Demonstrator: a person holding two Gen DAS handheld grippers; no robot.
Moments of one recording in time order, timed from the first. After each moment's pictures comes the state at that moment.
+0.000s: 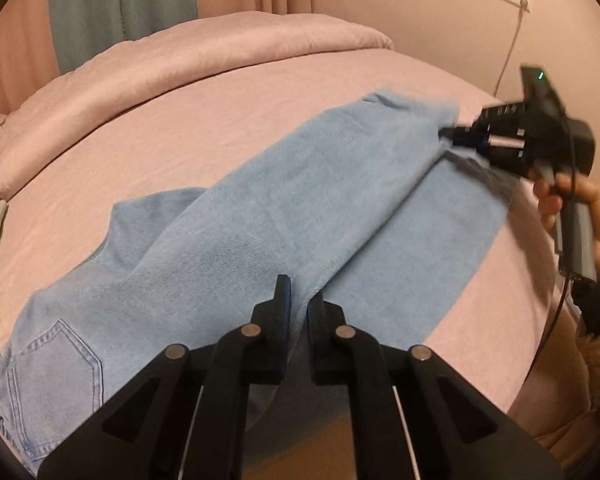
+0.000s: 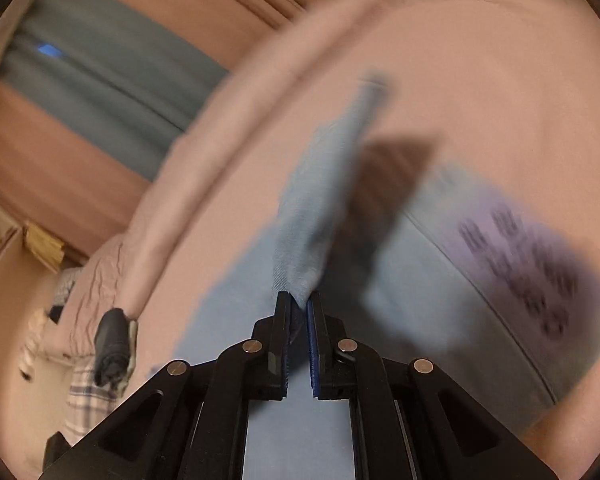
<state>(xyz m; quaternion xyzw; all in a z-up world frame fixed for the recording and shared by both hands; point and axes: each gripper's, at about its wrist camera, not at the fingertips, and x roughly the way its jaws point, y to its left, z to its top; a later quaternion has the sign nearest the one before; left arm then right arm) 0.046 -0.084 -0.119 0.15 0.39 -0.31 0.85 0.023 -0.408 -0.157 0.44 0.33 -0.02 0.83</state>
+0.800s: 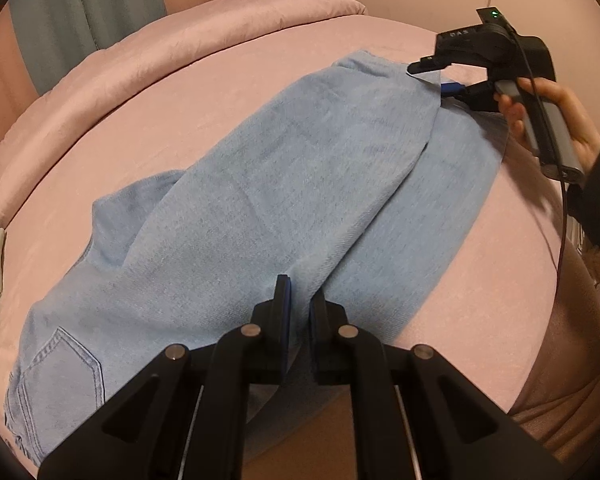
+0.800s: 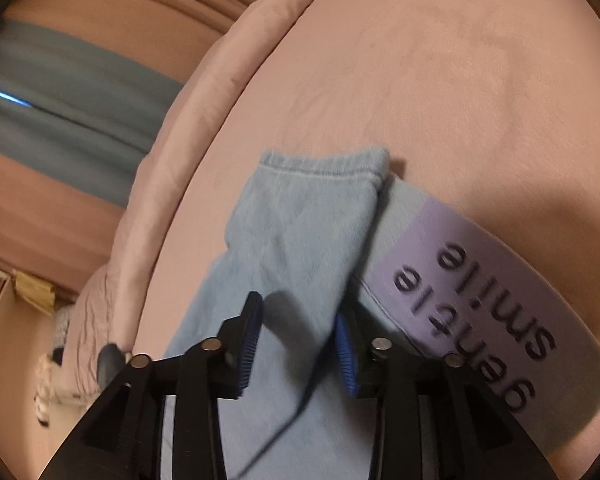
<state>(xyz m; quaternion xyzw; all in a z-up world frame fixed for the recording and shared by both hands) 0.039 -0.075 -0.139 0.21 0.40 -0.32 0.83 0.040 -0.437 -0.167 0.48 0.33 -0.07 0.81</state>
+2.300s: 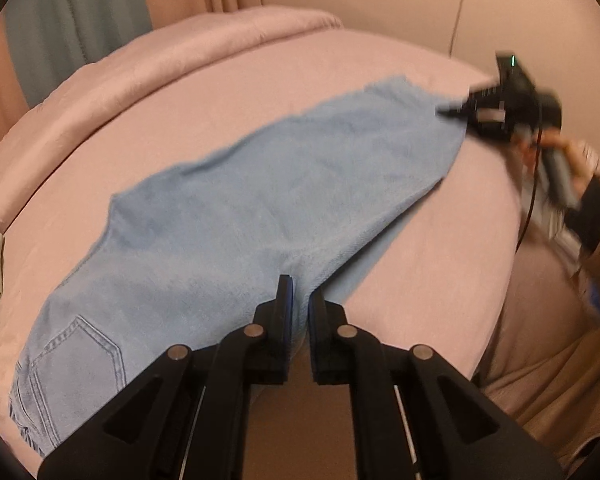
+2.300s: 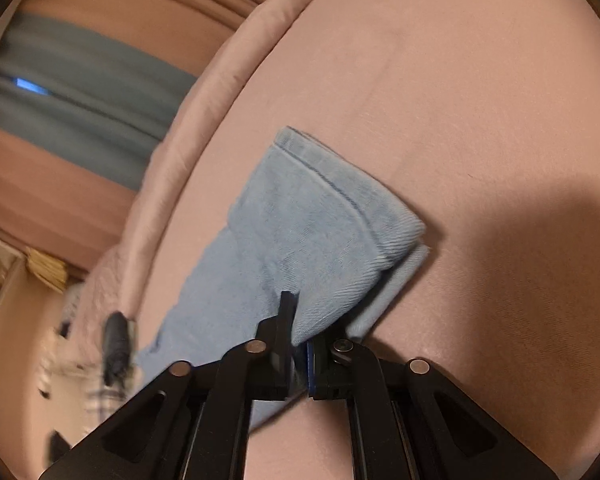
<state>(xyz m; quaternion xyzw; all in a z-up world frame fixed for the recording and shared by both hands) 0.005 -0.056 -0.124 0.22 0.39 -0.36 0.82 -0.038 -0.444 -0.188 0.49 0.32 -0.03 0.81</state>
